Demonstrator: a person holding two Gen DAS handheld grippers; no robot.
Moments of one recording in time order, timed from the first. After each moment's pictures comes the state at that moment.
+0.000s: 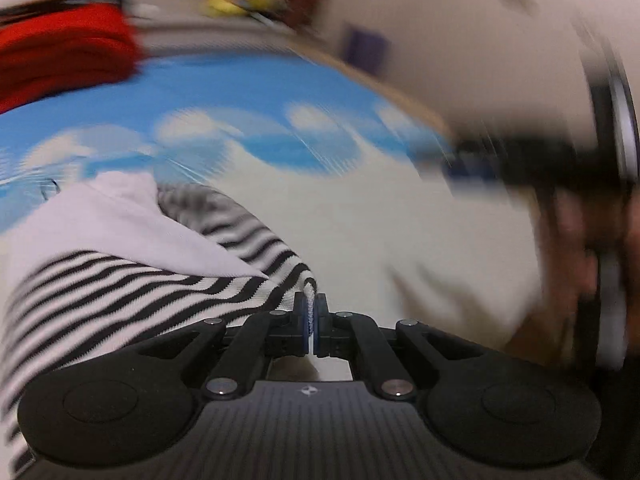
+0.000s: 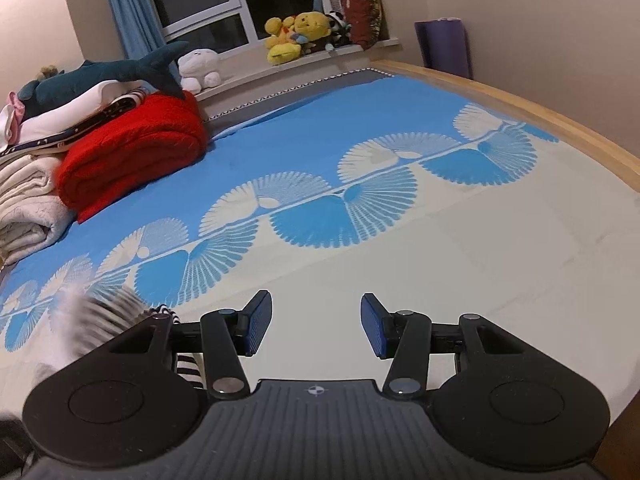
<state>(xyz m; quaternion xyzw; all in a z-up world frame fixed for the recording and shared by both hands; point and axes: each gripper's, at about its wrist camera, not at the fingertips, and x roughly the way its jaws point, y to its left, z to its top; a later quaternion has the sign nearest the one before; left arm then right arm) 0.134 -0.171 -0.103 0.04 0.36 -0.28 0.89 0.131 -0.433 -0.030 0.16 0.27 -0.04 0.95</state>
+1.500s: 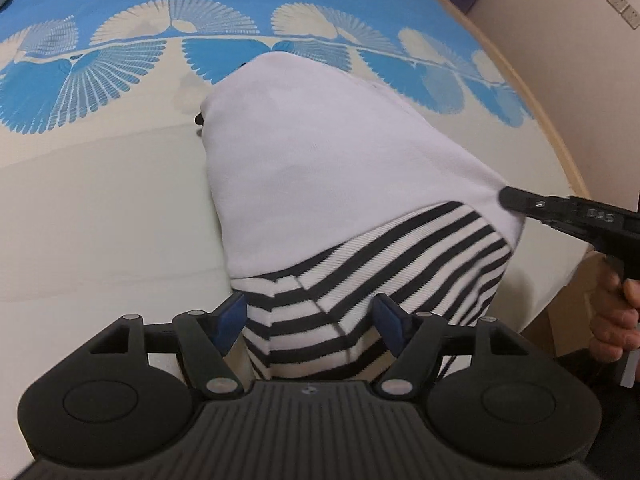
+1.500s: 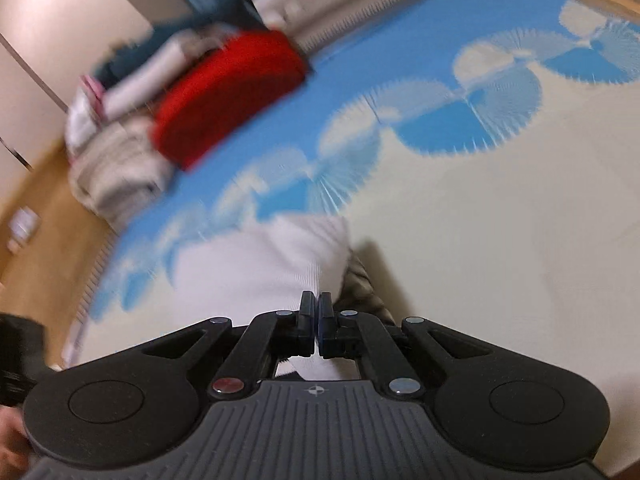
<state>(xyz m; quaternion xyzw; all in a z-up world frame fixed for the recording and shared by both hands) 0.222 -0.030 -0.120 -0.04 0.53 -0.19 0.82 0.155 -0.383 -0.056 0.23 0.38 0.14 0.89</state>
